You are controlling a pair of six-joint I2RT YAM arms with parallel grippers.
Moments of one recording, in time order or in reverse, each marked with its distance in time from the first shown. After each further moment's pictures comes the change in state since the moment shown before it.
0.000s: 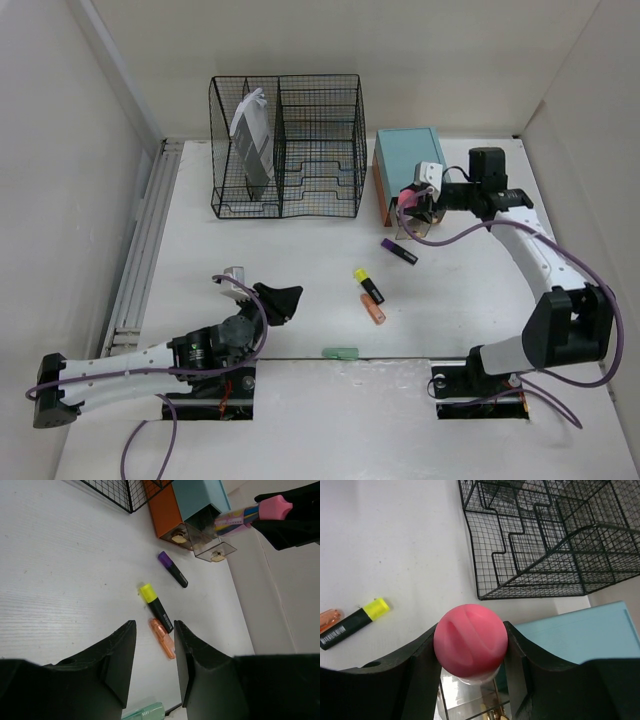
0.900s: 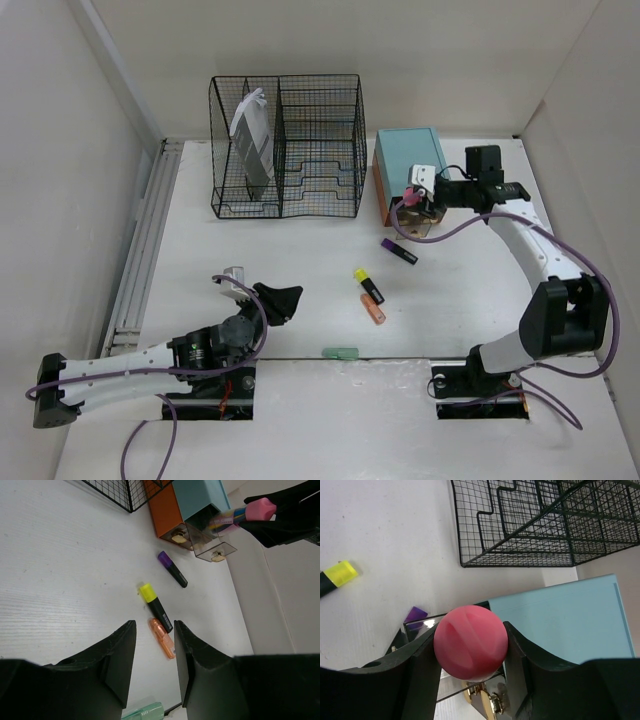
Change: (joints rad) left arm 0.000 -0.002 0.000 -0.003 0.000 -0.008; right arm -0.006 0.067 0.048 -0.076 0.154 -0.143
